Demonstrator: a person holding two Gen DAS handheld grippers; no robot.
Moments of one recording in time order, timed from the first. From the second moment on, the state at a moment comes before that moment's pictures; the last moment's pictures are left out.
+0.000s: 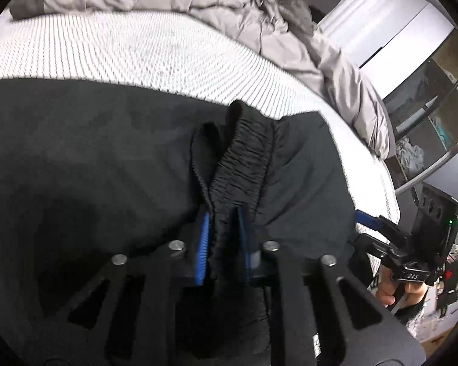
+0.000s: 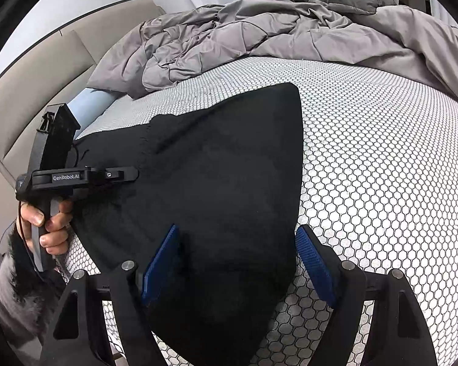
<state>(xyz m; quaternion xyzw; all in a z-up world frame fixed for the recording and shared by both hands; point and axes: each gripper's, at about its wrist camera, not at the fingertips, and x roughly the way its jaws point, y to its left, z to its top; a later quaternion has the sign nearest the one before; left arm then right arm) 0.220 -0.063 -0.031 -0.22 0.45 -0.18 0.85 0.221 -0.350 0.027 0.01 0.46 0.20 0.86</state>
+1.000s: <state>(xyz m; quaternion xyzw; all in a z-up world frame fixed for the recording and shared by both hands) 0.173 -0.017 0.030 -0.11 0.37 -0.11 0.92 0.183 -0.315 0.006 -0.12 0.51 0.25 0.82</state>
